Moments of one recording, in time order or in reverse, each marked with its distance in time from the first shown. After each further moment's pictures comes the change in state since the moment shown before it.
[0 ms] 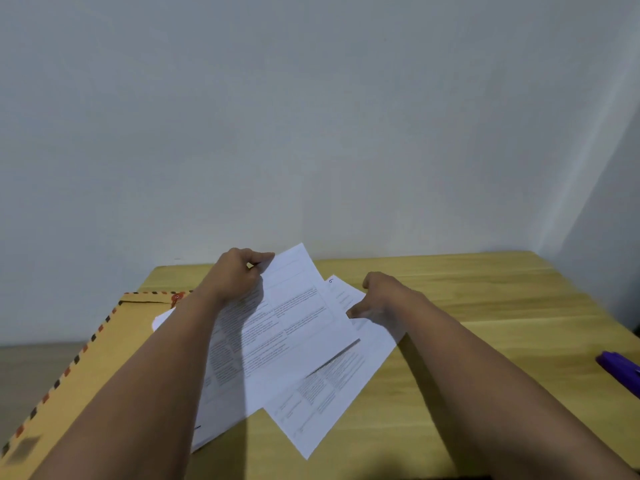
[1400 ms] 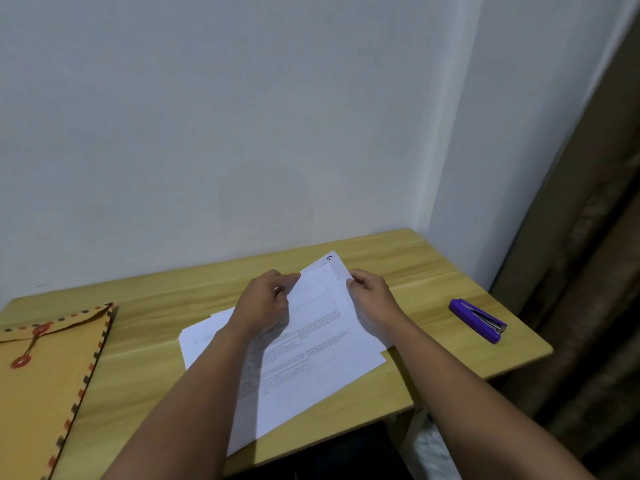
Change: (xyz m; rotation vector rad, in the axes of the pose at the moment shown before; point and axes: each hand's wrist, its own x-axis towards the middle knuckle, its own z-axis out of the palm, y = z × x) left_hand -0.014 0.117 0.186 -0.082 -0.152 0.247; right_hand -0.070 0.155 0.001 1.217 0.337 -0.166
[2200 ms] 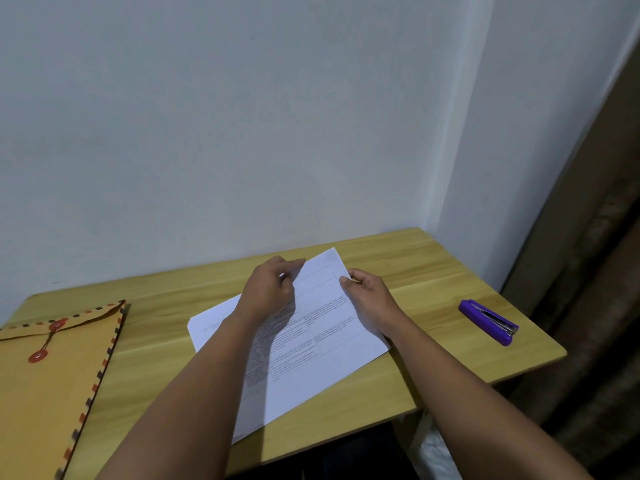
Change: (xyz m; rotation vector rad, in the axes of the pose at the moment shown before) left_hand 0.014 0.008 -0.011 -0.045 0.070 0.026; right_hand -0.002 -0.006 0.015 0.191 -0.130 -0.003
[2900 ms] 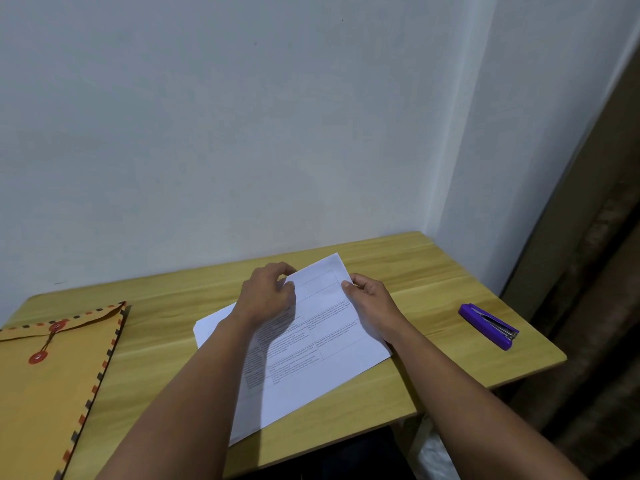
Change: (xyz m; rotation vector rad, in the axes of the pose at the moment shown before) left_hand -0.004 -0.006 -0.007 0.087 -0.051 -0.069; right_hand 0.003 0.010 -0.006 0.002 -0.032 -0.010
